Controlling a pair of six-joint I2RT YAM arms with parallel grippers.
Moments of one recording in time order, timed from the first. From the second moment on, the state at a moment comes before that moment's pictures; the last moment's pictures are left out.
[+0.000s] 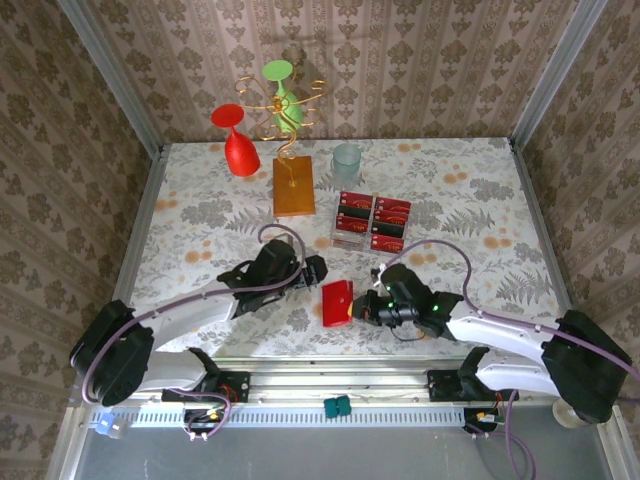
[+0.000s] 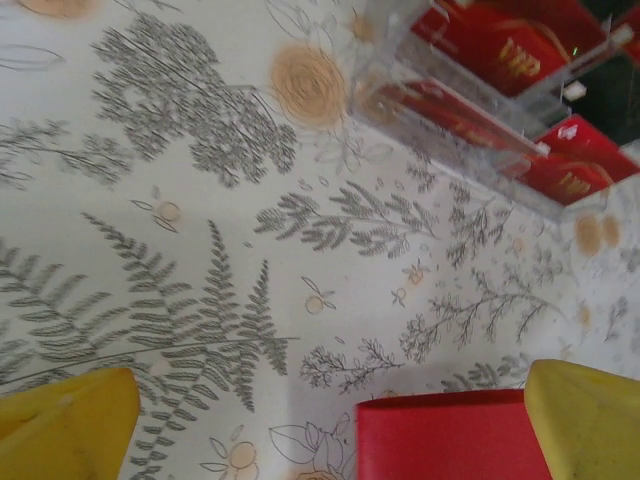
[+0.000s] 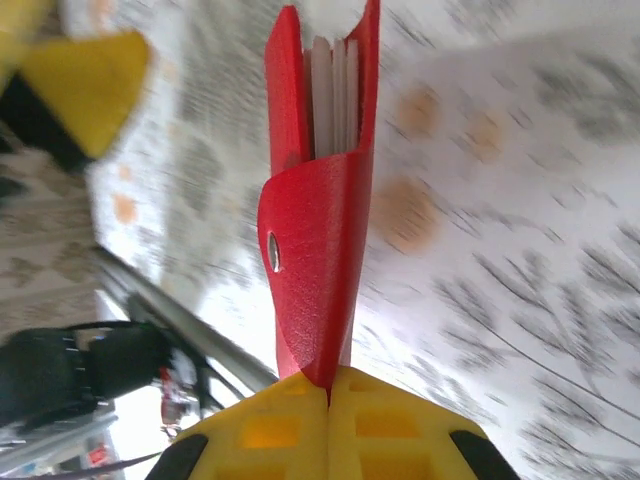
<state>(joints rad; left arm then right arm) -0.80 1.24 0.58 -0.07 -0.02 -0.90 0.78 1.14 0.45 0.00 -0.32 1.08</state>
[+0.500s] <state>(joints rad) -0.73 1.14 0.53 0.24 0.14 -1.00 0.66 1.19 0.59 0.15 -0.49 1.13</state>
